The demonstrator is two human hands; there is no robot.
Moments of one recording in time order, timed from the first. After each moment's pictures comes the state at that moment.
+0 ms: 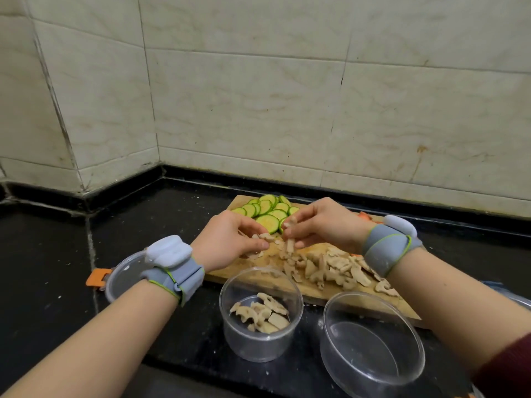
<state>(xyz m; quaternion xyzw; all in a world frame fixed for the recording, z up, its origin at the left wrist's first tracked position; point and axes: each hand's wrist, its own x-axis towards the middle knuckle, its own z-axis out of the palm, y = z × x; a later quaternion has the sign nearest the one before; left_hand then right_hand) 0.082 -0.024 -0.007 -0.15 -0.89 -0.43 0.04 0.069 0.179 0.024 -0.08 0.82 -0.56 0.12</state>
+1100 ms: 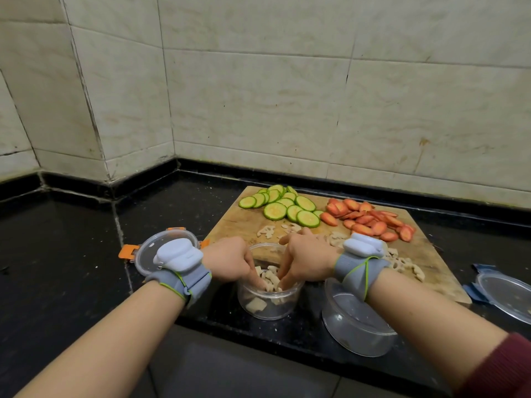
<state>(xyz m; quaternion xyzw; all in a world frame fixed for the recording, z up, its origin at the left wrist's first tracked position) 0.131 -0.036 -0.025 -0.15 -0.95 -0.22 -0.15 0.136 0.137 -0.017 -0.18 0.98 -0.05 0.07</state>
